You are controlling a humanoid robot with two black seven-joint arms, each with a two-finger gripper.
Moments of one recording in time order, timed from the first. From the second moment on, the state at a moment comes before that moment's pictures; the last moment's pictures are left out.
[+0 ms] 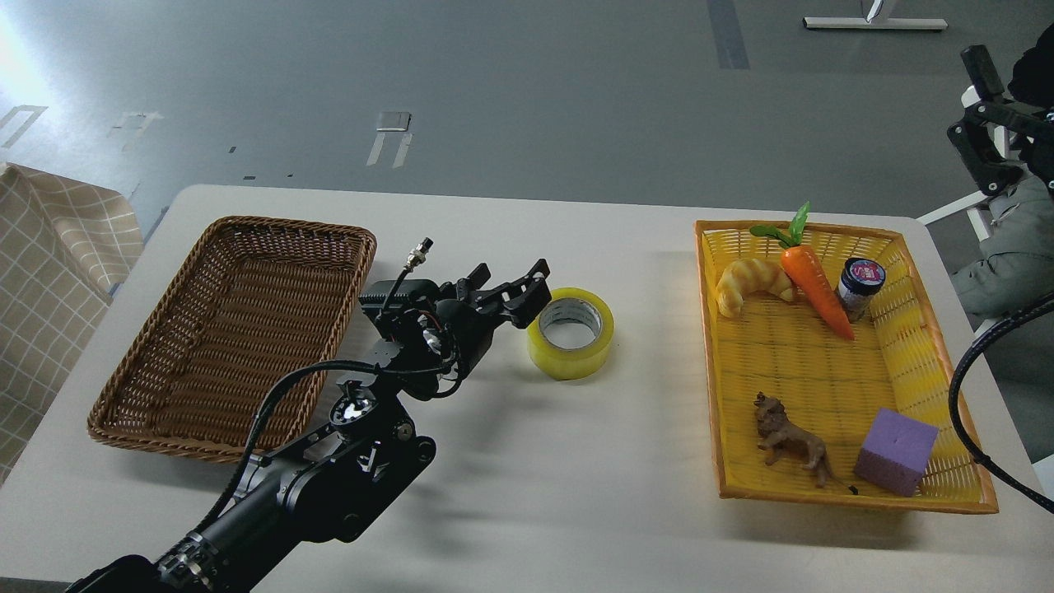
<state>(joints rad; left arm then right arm) -0.38 -0.04 -0.96 -1.07 2.18 0.10 0.03 0.21 -0.29 1.79 1.65 -0.52 0.49 -0.09</state>
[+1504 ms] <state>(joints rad) -0.61 -0.03 -0.66 -0.99 2.18 0.02 0.23 0.26 -0.30 1.79 1.59 -0.52 0.49 -0.10</state>
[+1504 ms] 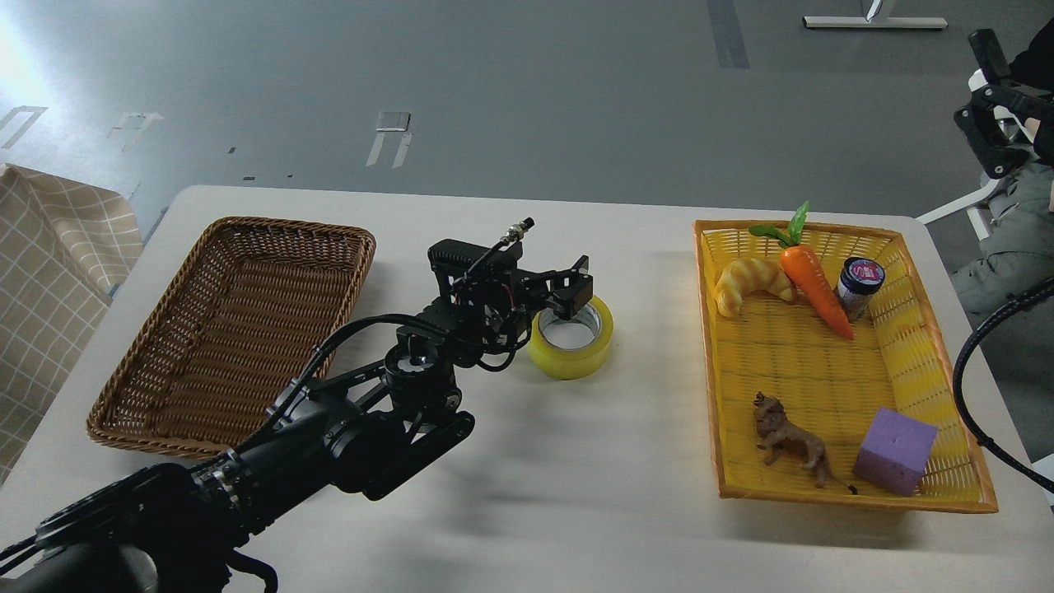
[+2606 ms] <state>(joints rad) -0.57 -0.02 -0.61 -0.95 2.18 0.02 0.22 0.25 -0.30 1.79 1.59 -0.55 0.49 -0.10</state>
